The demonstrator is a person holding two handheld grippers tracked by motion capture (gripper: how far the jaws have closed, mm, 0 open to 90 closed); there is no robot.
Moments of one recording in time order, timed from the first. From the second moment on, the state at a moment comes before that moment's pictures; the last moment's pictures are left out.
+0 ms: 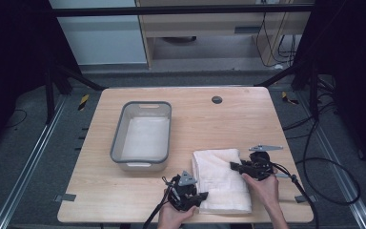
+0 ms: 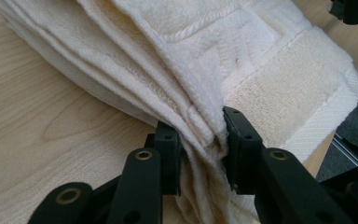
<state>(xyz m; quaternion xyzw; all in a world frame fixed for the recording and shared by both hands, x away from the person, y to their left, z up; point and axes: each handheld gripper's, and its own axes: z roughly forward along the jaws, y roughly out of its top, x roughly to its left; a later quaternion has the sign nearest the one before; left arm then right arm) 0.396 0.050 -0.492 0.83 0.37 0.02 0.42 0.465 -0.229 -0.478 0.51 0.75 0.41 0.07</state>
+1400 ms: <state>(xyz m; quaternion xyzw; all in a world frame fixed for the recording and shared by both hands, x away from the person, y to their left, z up) 0.379 0.079 -0.415 0.80 0.32 0.08 0.50 0.446 -0.219 -0.392 0.45 0.72 0.51 0.12</state>
